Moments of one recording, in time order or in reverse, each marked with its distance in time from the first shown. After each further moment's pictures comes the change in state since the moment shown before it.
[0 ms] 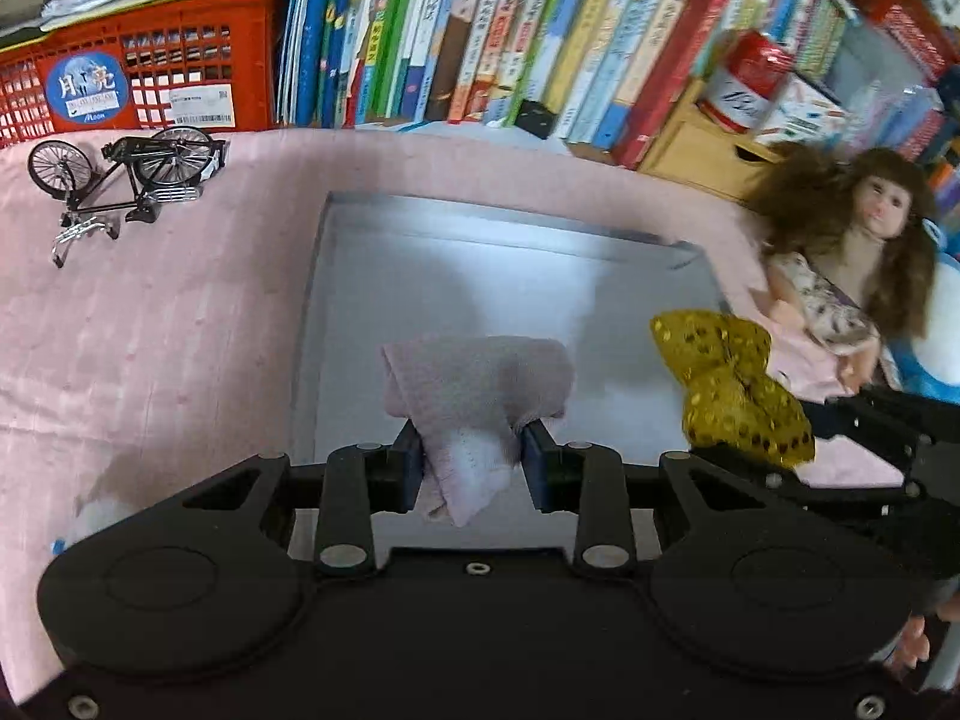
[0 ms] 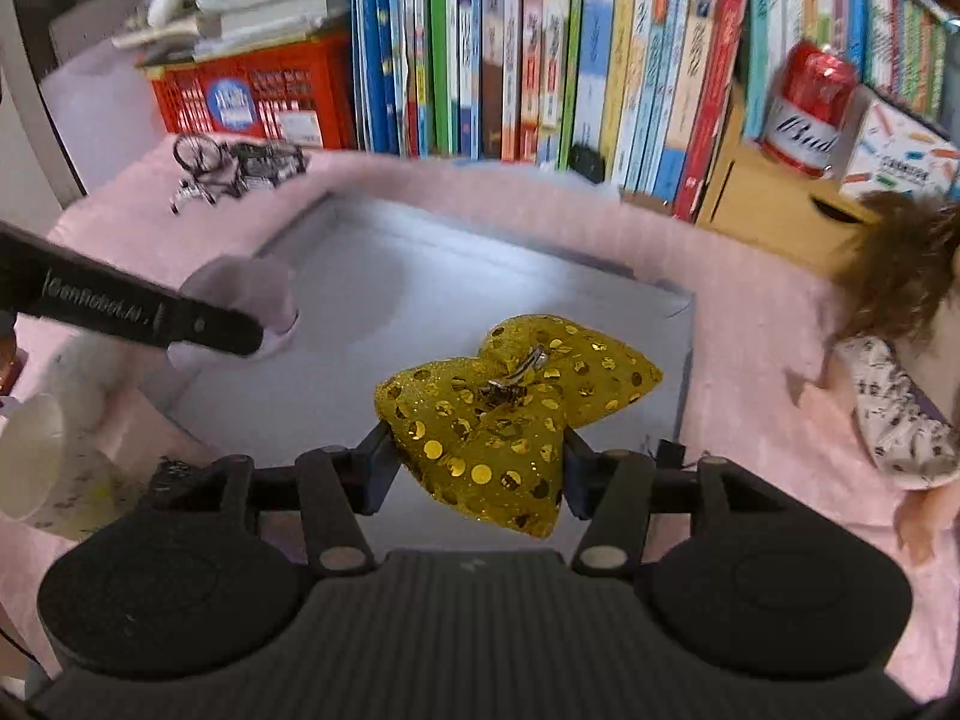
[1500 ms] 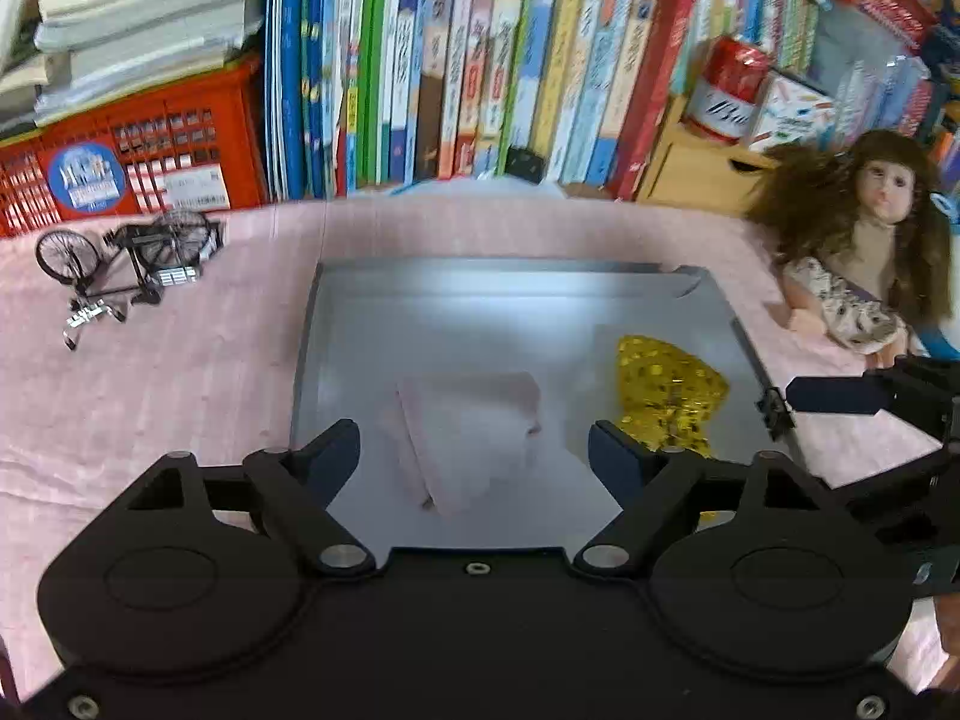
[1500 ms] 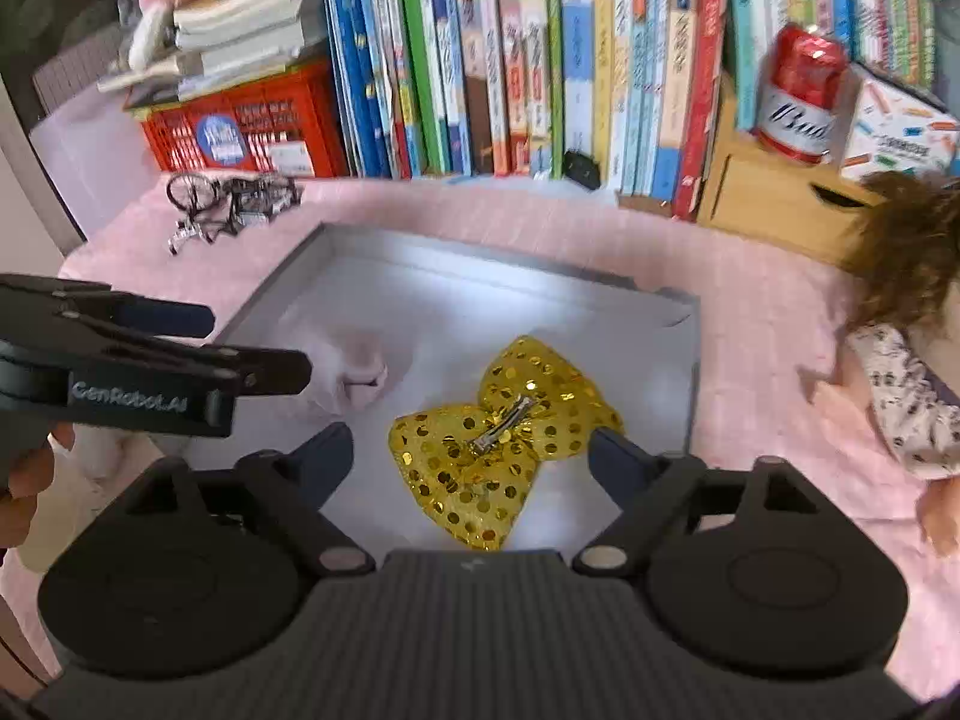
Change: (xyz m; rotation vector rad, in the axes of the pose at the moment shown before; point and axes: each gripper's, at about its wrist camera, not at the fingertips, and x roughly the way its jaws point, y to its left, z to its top) left arm -0.011 -0.027 -0.015 0.114 -0.146 0.064; right arm -0.009 -0.009 0.006 0.082 -0.032 0.032
